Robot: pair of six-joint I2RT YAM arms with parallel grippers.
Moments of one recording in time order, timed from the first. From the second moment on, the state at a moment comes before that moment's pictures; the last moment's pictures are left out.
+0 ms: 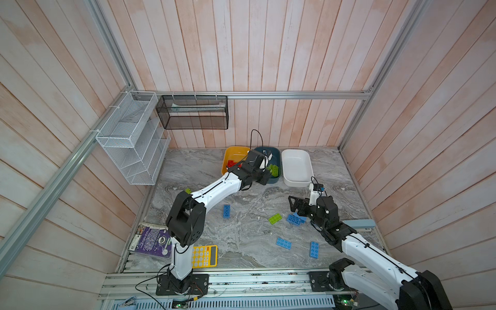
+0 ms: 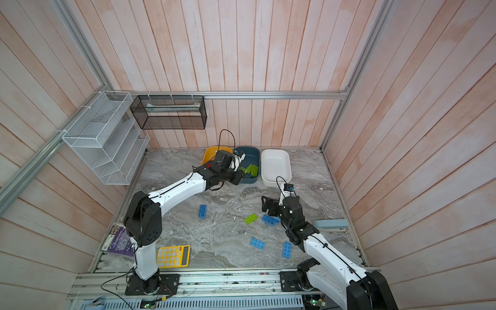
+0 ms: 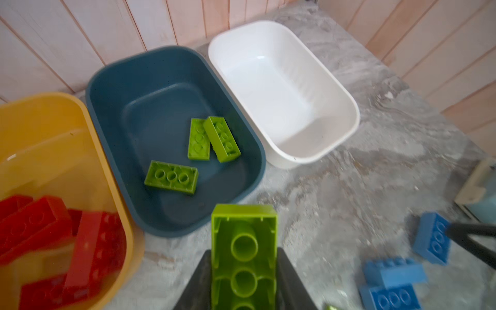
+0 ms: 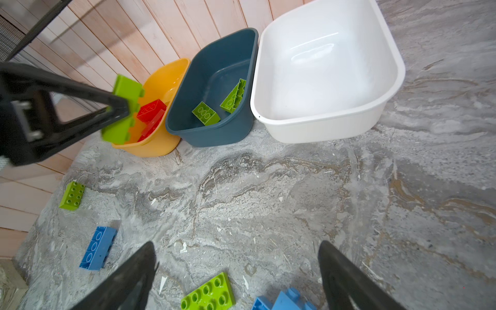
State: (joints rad) left arm -0.65 2.00 1.67 -0.37 0.09 -0.07; right arm 0.43 0.95 0.38 0.14 0.02 0.52
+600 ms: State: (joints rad) left arm -0.59 2.40 2.15 -0.46 0.11 -0.05; right arm 0.43 0.95 0.35 0.17 0.02 0.53
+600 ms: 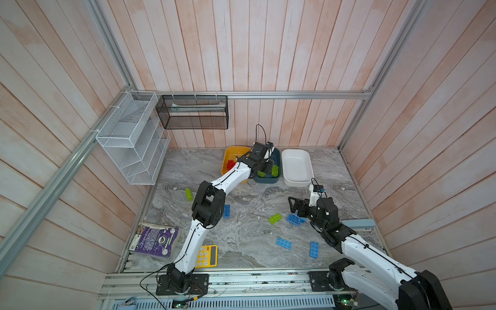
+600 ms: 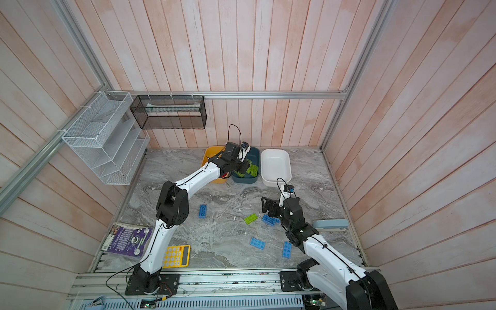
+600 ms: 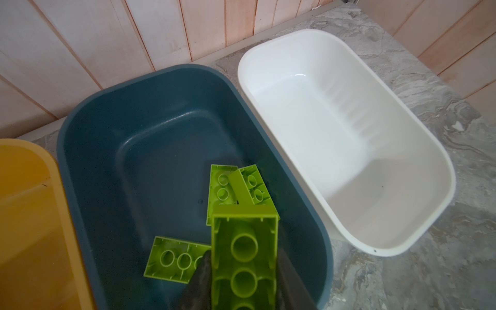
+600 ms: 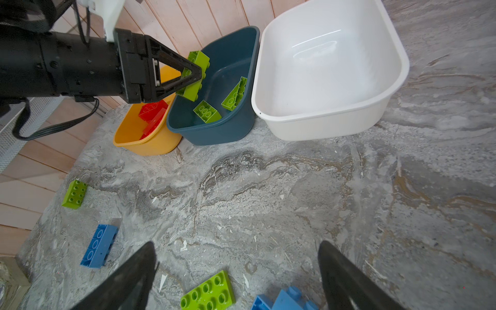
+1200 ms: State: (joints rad) left arm -0.59 2.07 1.80 -0.42 0.12 -0.11; right arm 0.53 1.10 0.54 -0.01 -0.05 0.44
